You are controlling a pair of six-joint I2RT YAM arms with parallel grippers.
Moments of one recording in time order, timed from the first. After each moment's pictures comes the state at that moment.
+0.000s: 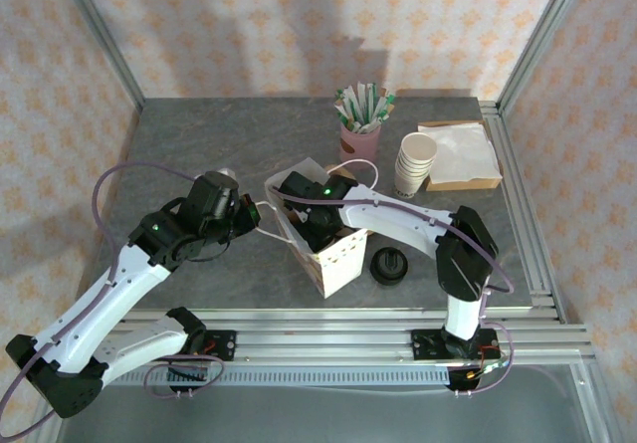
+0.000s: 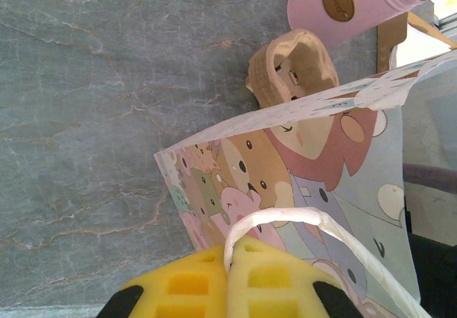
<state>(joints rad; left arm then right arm) -0.57 0.95 1.05 -0.90 -0.08 -0.93 0.98 1.83 1.54 -1.03 0.05 0.26</state>
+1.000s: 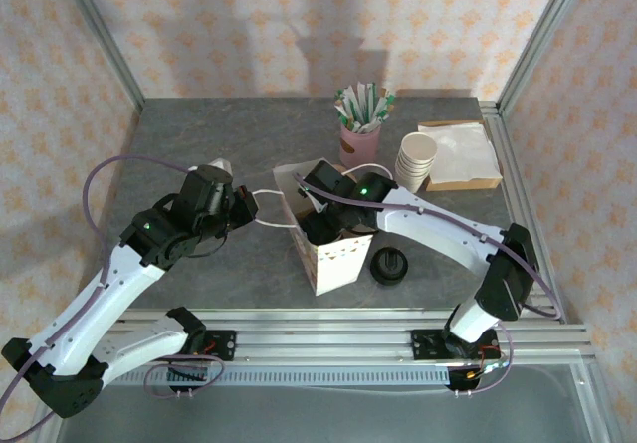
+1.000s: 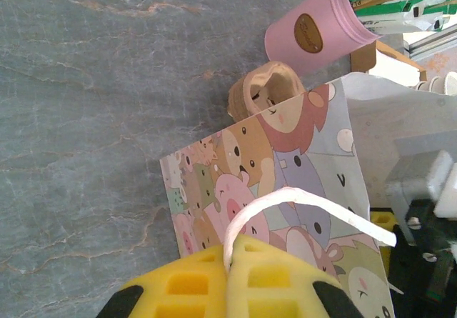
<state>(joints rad) -0.57 0.95 1.13 -0.90 -0.11 -0.91 0.95 1.59 1.45 -0.96 0.03 0.27</state>
